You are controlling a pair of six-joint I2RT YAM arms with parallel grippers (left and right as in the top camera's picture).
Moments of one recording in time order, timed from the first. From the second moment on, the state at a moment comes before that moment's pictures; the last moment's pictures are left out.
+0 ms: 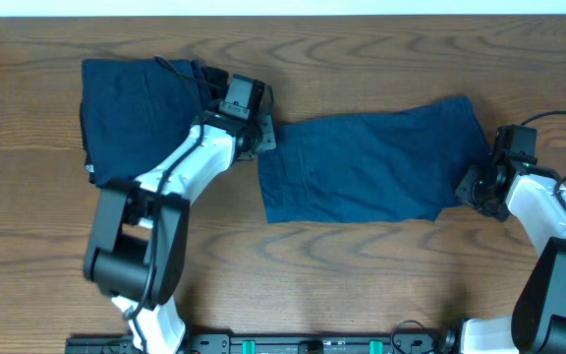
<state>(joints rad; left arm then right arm) -0.34 1.89 1.25 -0.44 0.08 -0.48 -0.23 1.61 0.86 -0.56 0.05 0.38</state>
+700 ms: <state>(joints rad) -0.42 1.79 1.24 -0.75 0.07 -0.49 -0.23 1.61 0.86 -0.58 0.04 0.38</state>
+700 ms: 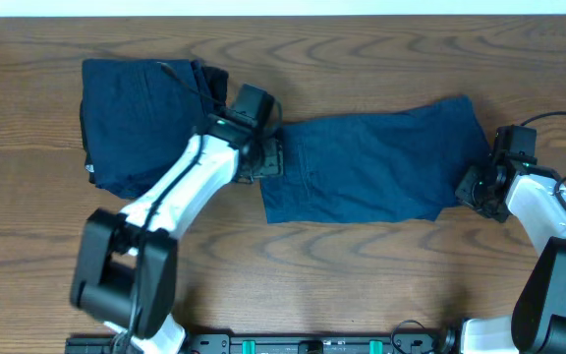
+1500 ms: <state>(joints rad) -0.43 1.96 1.24 -0.65 0.08 -0.56 -0.23 1.61 0.86 -0.58 0.04 0.38</state>
